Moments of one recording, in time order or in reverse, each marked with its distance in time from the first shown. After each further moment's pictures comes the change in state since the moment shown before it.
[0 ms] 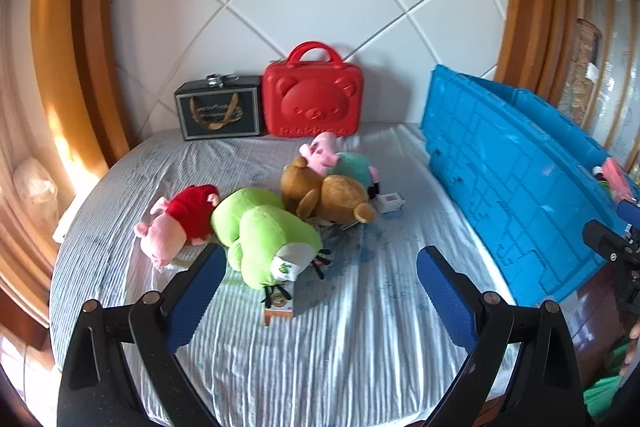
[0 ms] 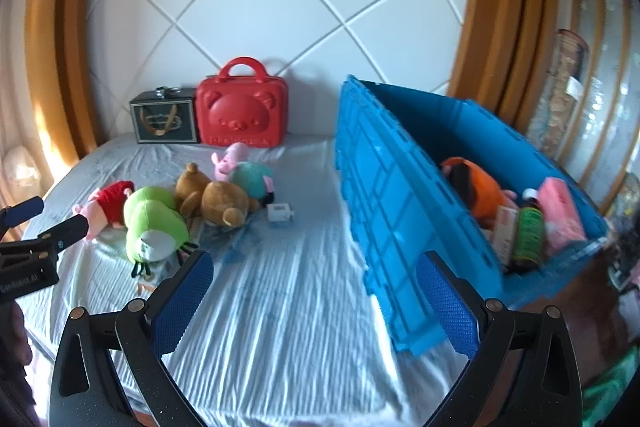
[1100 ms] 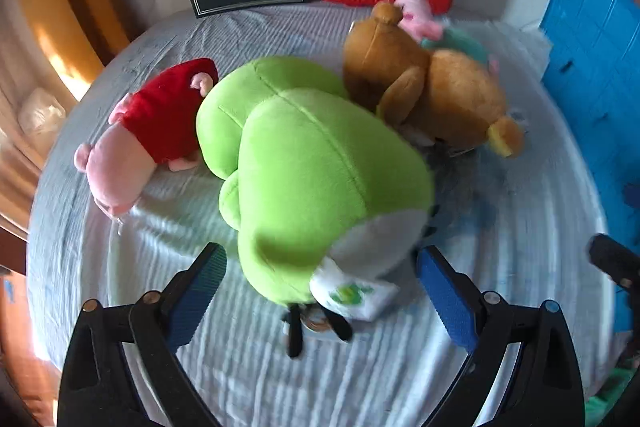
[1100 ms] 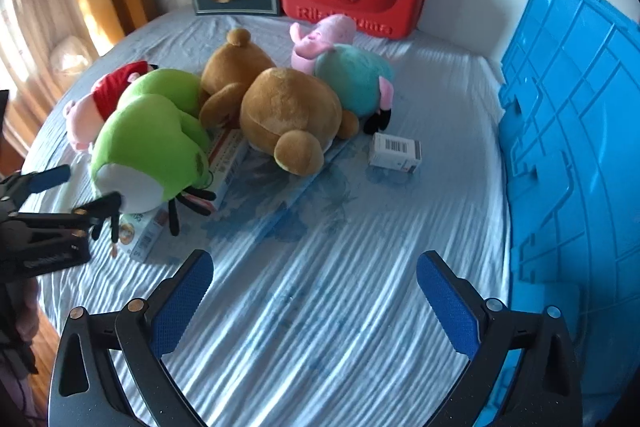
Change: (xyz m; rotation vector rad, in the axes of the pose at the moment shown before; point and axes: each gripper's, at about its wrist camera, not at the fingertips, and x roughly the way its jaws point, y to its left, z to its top) left arm 0.246 0.043 -0.037 -0.057 0.421 0.198; right arm 0.271 0.081 -0.008 -0.233 0.408 0.283
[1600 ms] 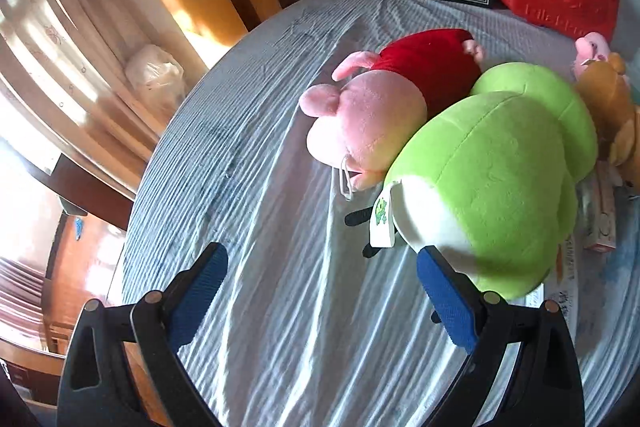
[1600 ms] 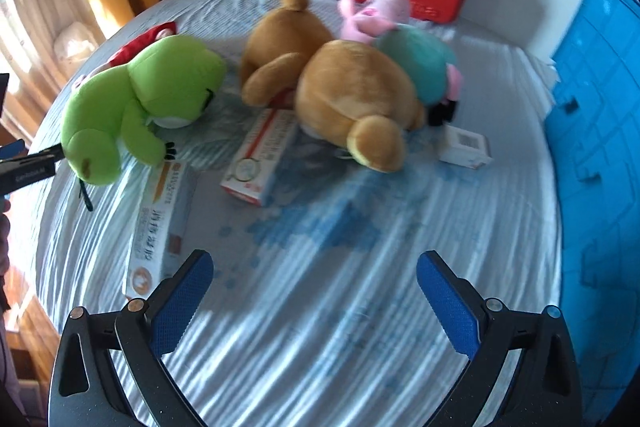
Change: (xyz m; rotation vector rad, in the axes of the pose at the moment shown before) left arm -0.010 0.149 -0.015 -0.210 0.018 0.334; right arm 0.041 0.067 0.016 -0.052 0.058 0.050
